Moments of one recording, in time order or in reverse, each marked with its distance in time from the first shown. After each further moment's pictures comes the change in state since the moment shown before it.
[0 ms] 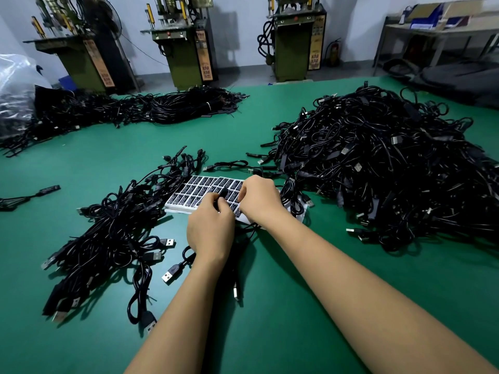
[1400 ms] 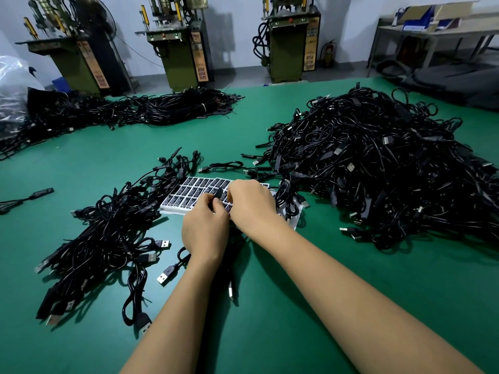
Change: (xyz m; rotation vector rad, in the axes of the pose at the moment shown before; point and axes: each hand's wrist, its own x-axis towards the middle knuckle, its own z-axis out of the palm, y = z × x) left_hand 0.001 -0.001 0.001 0.014 0.024 0.020; right_hand -0.027 -0.012 -0.009 -0.176 0.059 -0.176
